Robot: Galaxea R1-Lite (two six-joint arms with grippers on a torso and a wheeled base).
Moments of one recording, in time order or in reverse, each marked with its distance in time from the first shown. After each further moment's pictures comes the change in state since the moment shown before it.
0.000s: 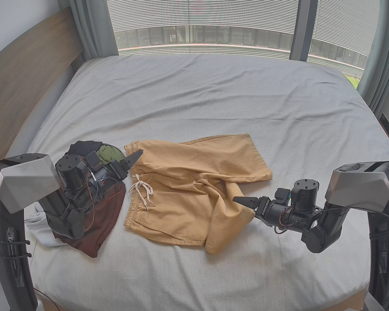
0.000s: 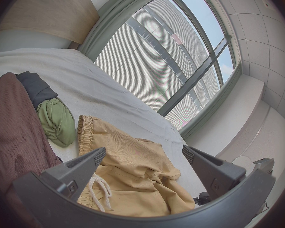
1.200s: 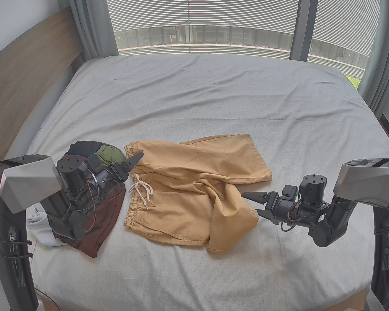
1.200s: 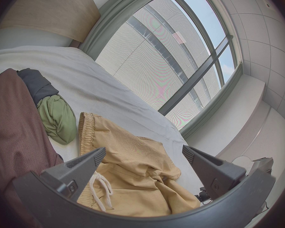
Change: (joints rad) left arm -0.001 0.016 -0.003 -0.001 0.001 -0.003; right arm -0.066 -0.028 0.001 0.044 0.092 0.065
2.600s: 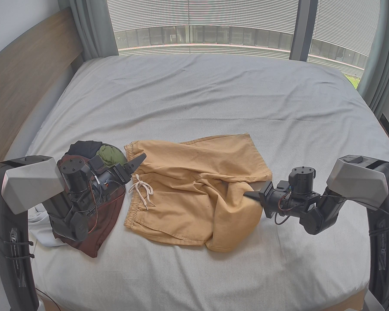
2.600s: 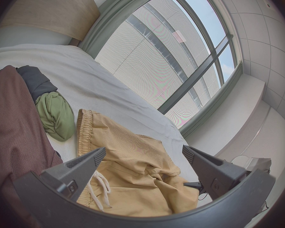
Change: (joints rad) left arm -0.014 0.010 0.000 0.000 0.002 0.001; right arm -0.002 0.065 -0.231 0.205 -0.073 0.217
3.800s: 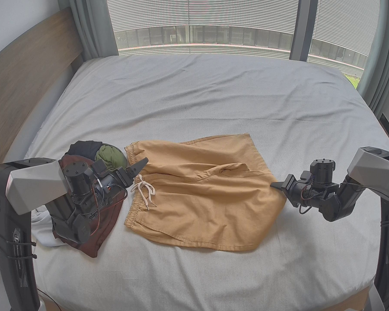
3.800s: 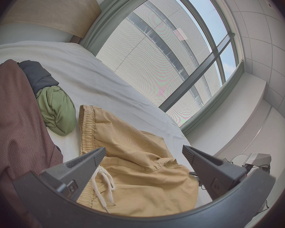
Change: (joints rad) left arm -0.007 0.026 0.000 0.000 0.003 0.006; right arm -0.161 -0.064 -0.002 0.144 -0.078 -0.304
